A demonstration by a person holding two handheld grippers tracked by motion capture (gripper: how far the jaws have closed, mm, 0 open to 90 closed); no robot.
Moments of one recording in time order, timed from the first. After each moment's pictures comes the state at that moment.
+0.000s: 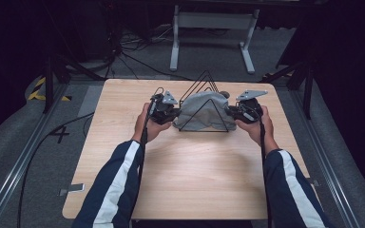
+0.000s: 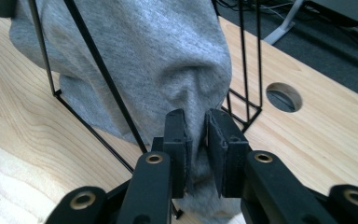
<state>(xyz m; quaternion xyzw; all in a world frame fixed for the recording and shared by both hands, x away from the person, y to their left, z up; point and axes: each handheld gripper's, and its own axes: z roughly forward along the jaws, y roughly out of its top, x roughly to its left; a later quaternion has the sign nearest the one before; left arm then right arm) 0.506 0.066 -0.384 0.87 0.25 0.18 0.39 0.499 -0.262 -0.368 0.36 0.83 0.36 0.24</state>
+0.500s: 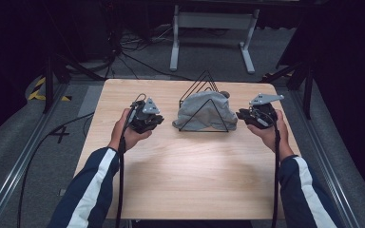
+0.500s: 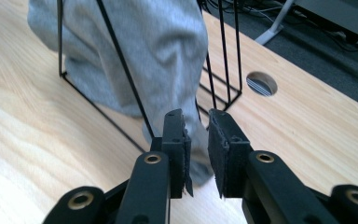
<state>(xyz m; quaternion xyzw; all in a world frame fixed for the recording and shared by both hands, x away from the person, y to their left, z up) 0.463 0.124 -0.375 0.88 0.23 0.19 0.36 0.466 -0.290 -0.353 0.35 0.83 0.35 0.25</state>
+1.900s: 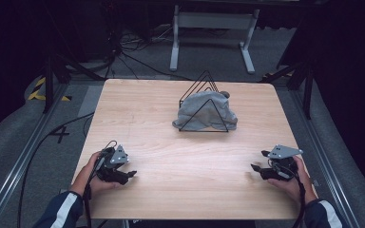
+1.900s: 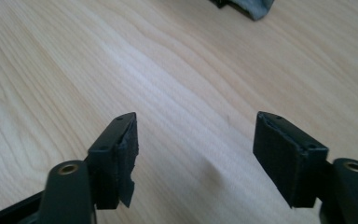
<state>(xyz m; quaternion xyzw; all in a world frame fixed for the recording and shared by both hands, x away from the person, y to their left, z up) 0.361 0.204 -0.456 0.91 0.24 0.15 0.30 0.351 -0.352 -0.444 0.34 0.86 0.32 0.23</state>
